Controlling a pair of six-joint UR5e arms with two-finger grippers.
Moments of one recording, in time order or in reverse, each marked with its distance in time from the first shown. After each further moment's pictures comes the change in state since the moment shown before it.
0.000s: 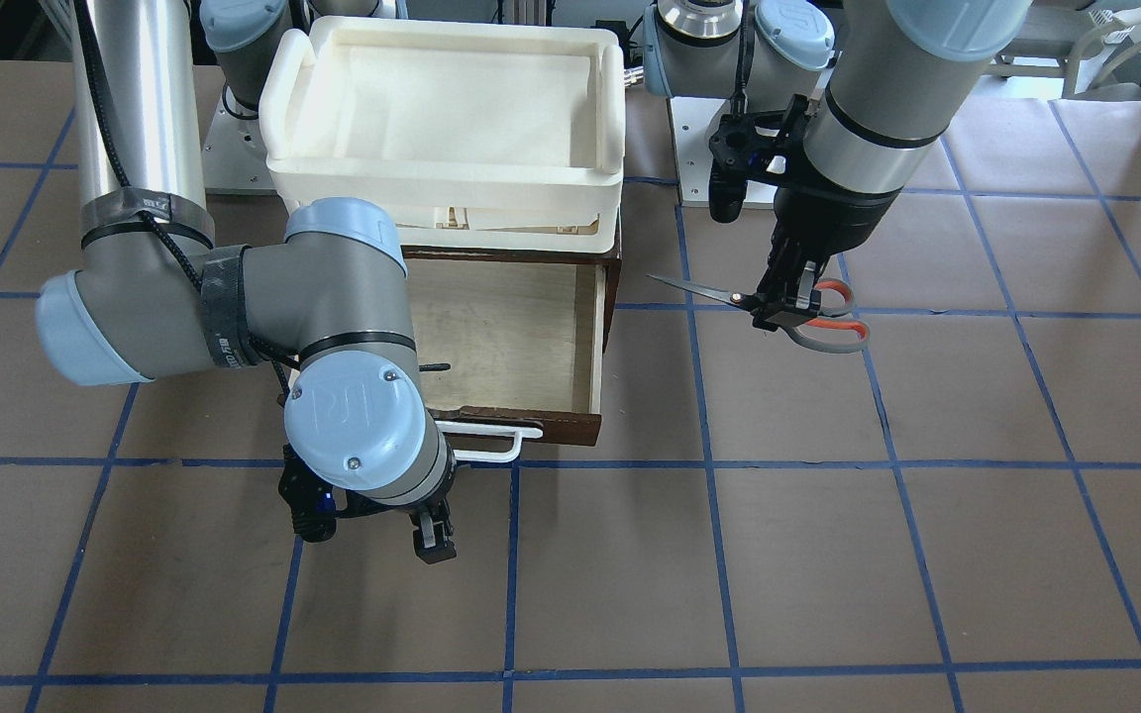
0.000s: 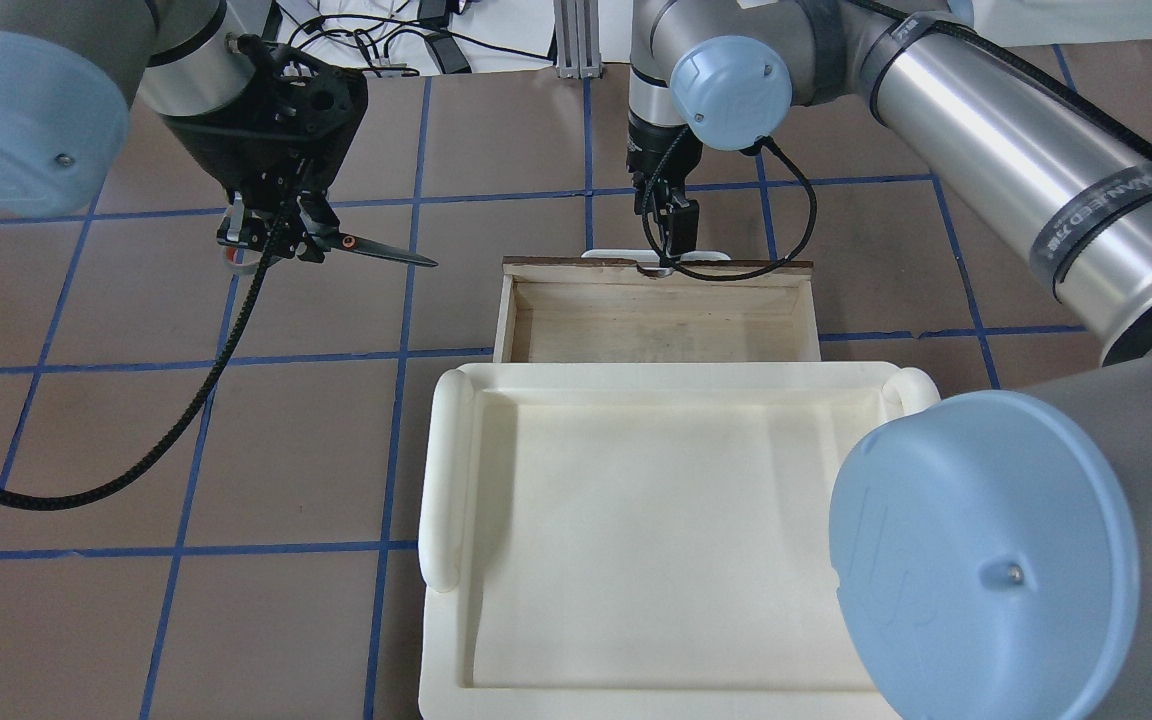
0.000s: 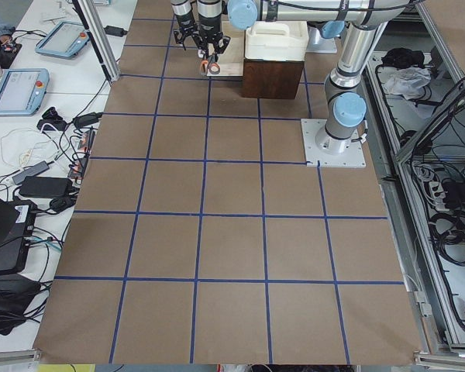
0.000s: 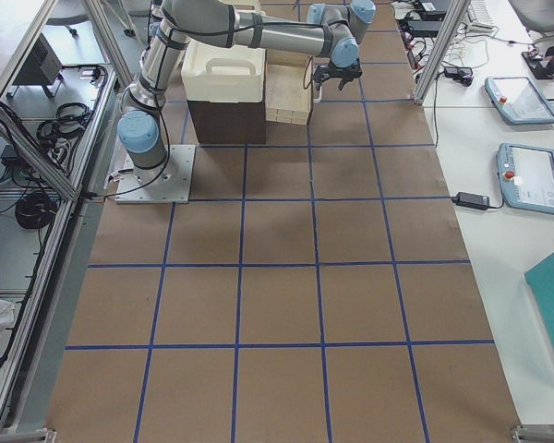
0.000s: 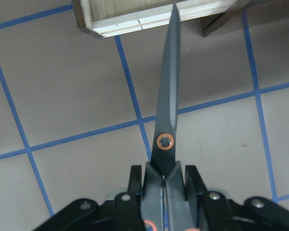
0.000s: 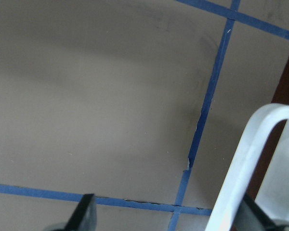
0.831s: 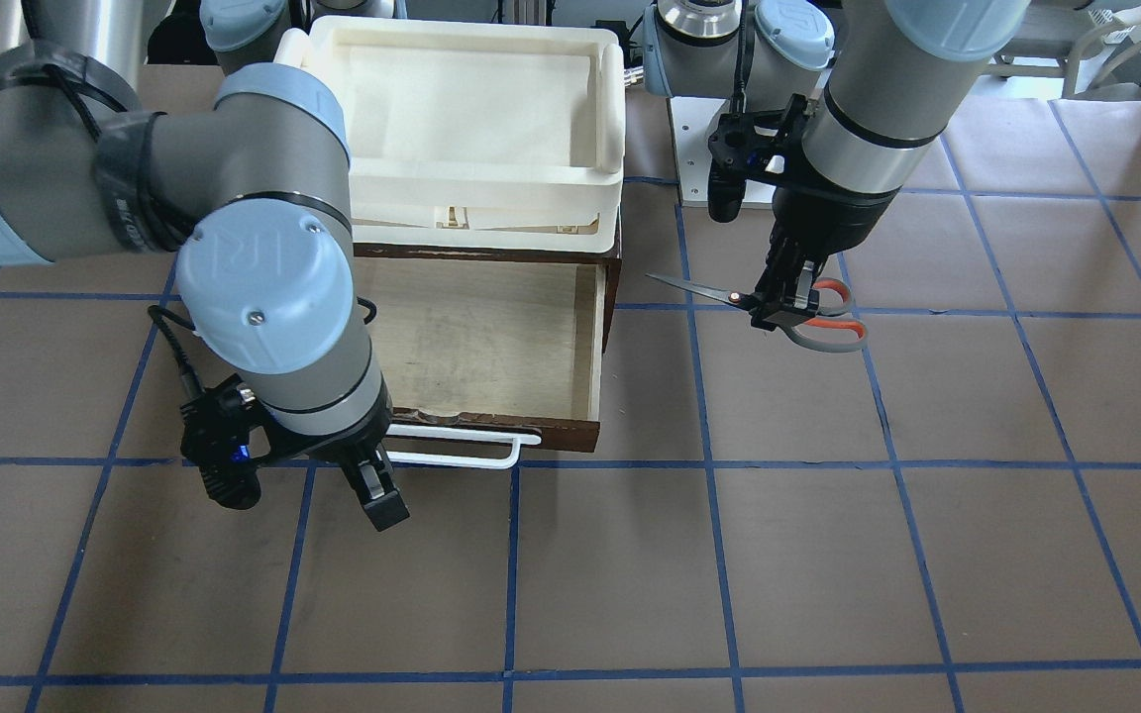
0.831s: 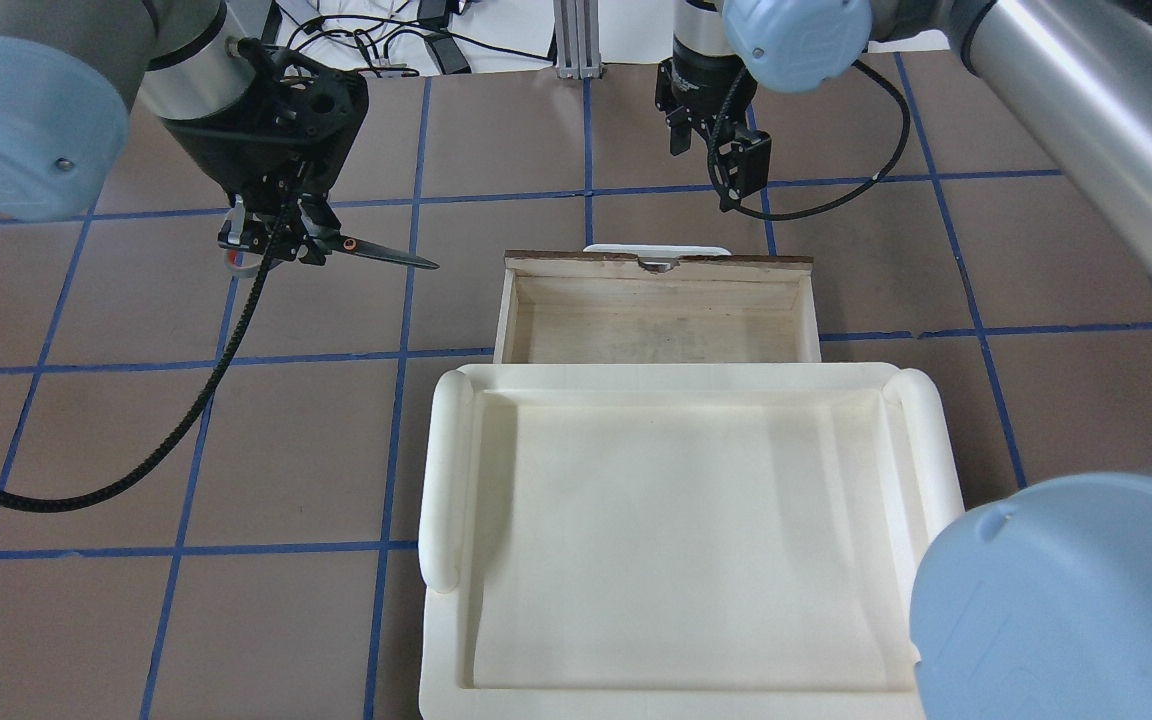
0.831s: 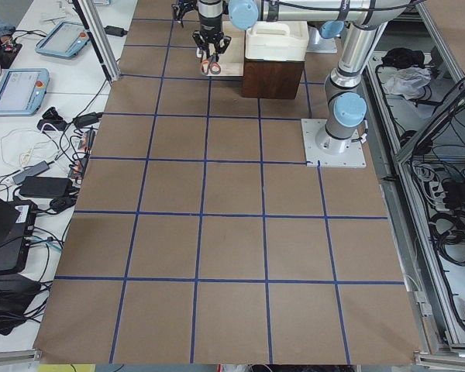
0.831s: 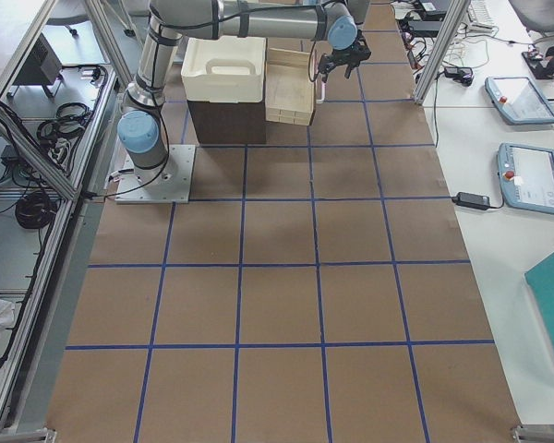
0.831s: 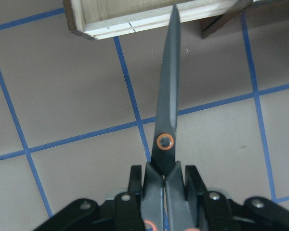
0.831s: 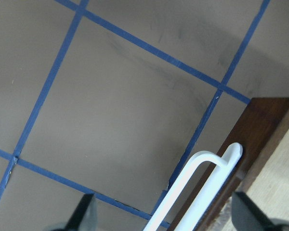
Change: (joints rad) left arm -0.002 -0.003 -0.001 0.001 -0.008 -0.013; right arm -0.051 -0.165 0.000 0.036 -0.092 -0.364
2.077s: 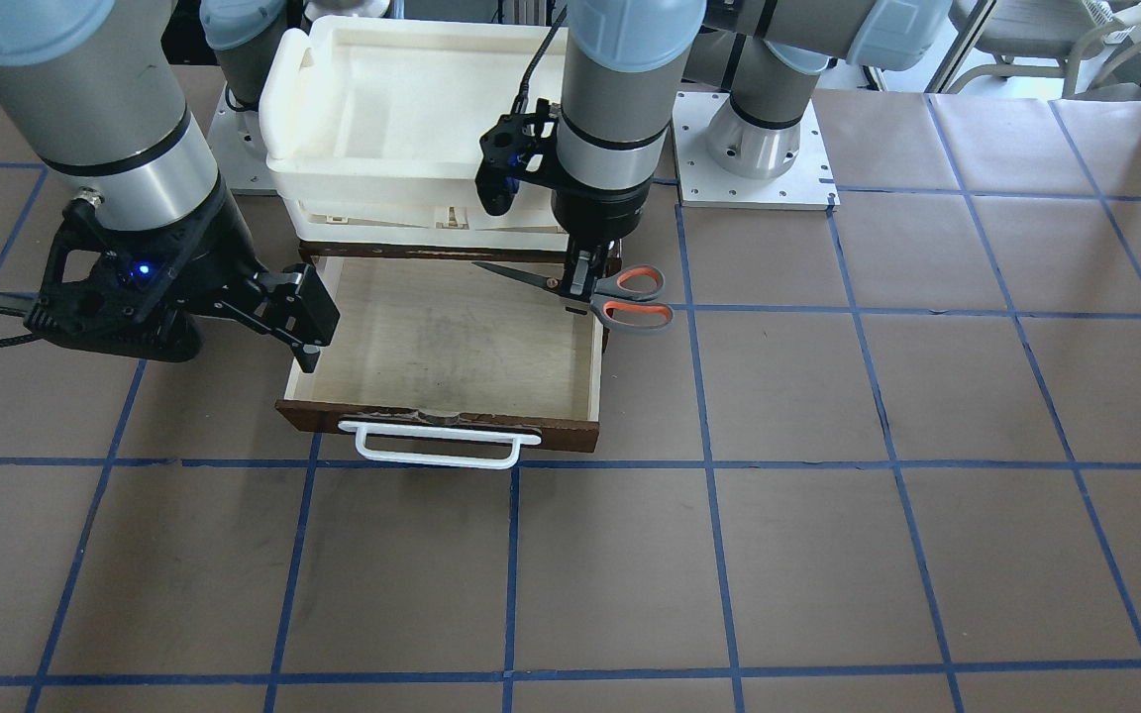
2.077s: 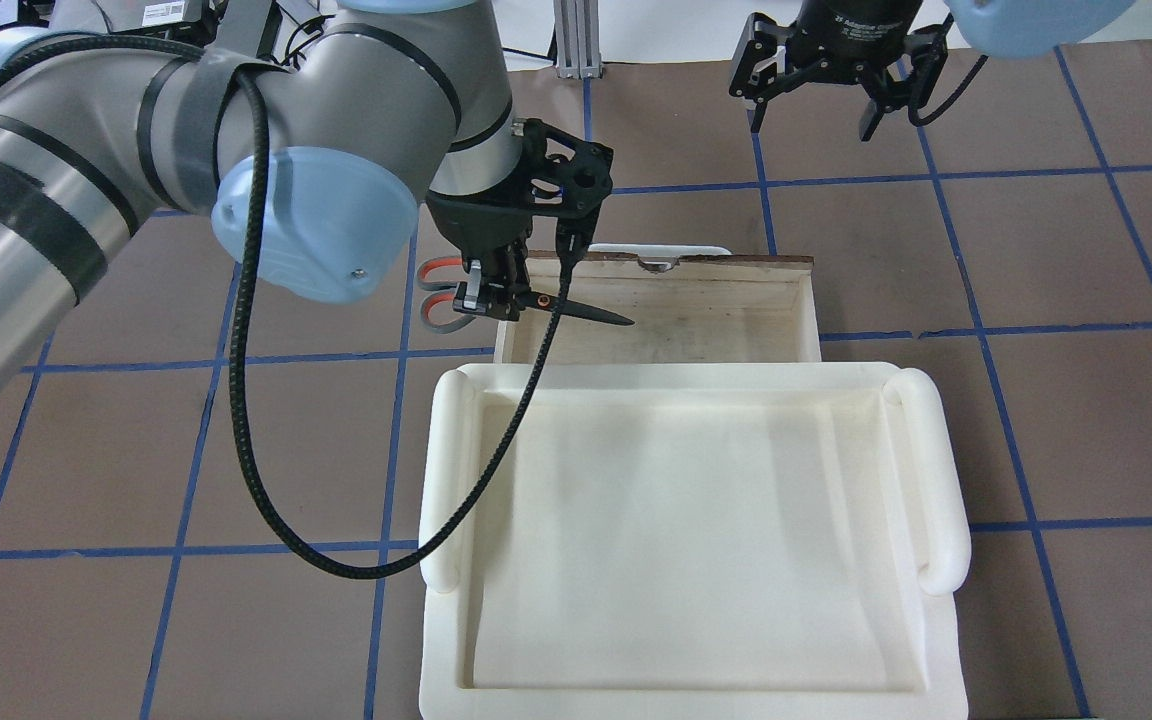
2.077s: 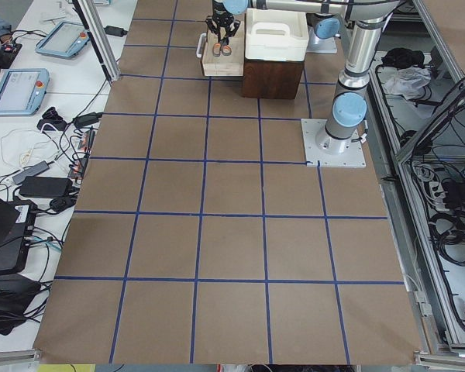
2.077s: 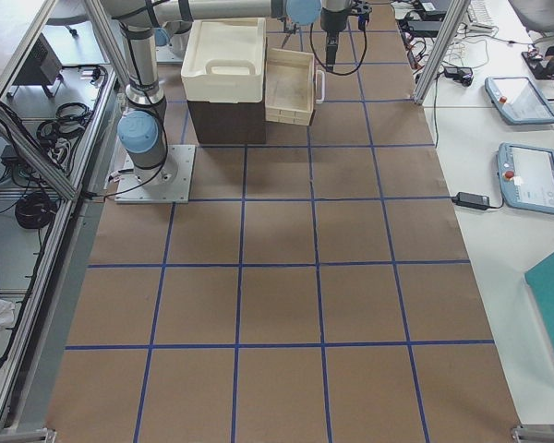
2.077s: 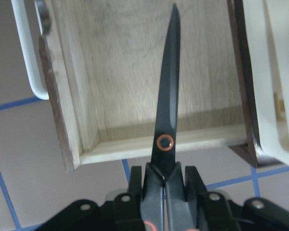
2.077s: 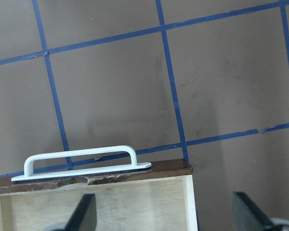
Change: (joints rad) left arm -0.324 -0.099 0.006 0.078 -0.004 -0.322; right arm -0.098 -0.250 0.124 0.001 0.030 -0.991
